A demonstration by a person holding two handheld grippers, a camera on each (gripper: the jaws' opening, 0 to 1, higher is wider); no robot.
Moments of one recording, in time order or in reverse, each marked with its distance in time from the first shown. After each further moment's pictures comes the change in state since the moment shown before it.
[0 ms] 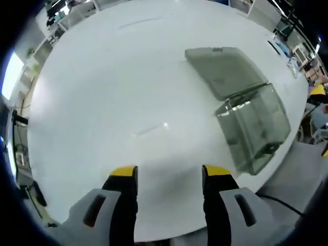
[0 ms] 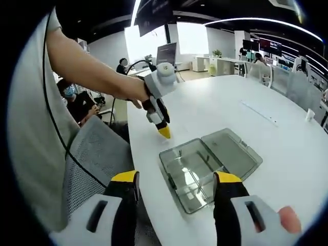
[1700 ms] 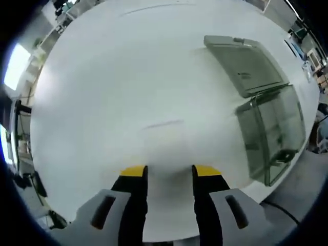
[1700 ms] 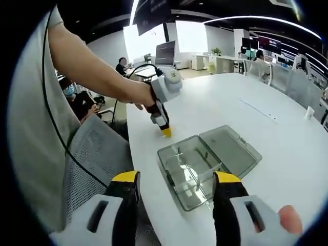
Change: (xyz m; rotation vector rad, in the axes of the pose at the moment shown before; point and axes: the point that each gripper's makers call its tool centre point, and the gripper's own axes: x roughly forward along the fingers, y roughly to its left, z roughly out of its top) left arm 0.019 0.009 -0.007 -0.049 0.080 0.076; right arm -0.002 -0.005 -0.005 0.009 0.012 0.000
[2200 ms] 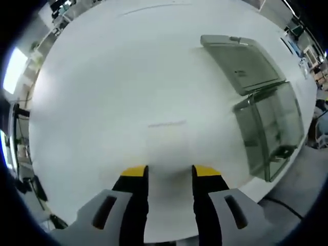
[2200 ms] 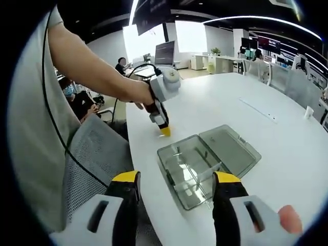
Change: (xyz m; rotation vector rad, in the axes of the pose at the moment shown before) left arm 0.000 0.000 0.000 0.027 -0.004 -0.027; right arm -0.001 0.000 -0.002 0.001 0.002 -0.009
